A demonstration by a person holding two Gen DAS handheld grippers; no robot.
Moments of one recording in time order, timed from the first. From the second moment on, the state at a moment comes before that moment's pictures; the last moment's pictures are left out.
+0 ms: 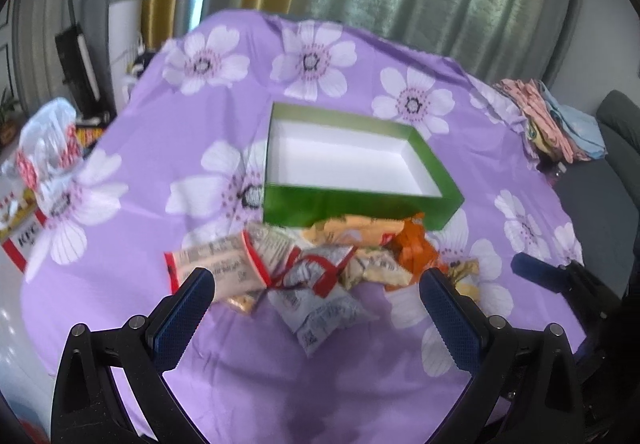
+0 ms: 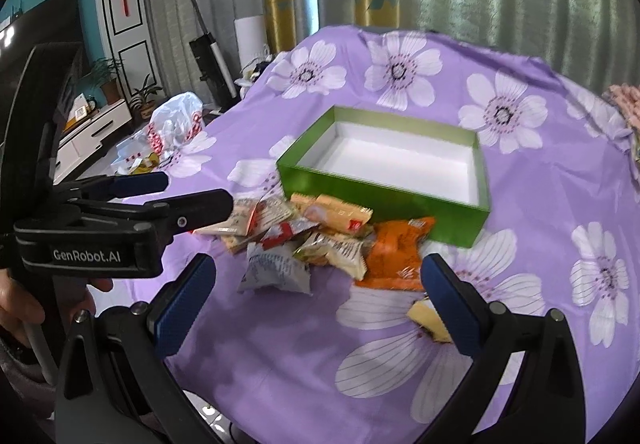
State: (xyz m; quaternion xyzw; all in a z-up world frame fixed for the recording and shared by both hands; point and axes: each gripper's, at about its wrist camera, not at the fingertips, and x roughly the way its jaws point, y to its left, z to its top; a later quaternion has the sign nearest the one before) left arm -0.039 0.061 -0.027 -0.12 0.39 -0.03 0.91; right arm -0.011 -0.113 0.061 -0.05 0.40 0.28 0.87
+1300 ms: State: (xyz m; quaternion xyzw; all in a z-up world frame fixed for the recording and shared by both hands) left arm -0.014 0.085 -0.124 -0.26 0.46 -0.13 0.84; right arm 0.023 -0.067 -0.056 0.03 0.51 0.40 0.77
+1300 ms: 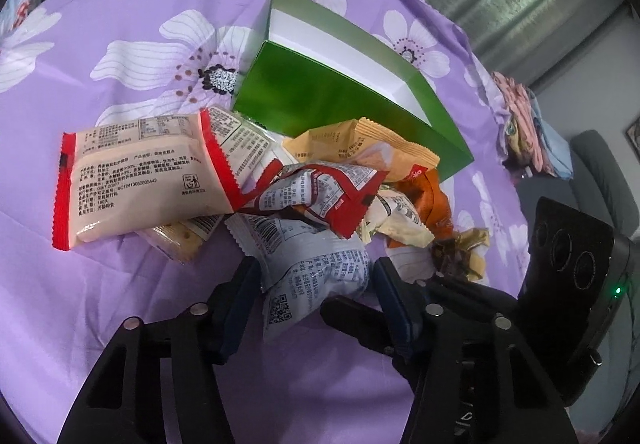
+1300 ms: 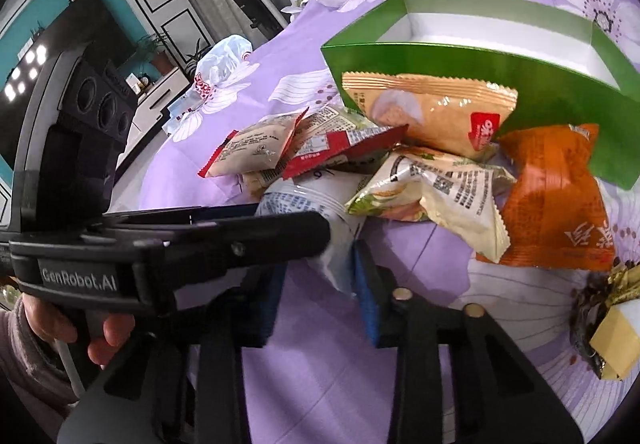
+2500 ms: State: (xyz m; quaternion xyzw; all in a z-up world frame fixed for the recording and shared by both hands) left arm 0.102 0.040 -0.015 -0.17 0.37 -0.19 0.89; right arm 0.115 -0.107 0.030 0.02 0.38 0.36 0.85
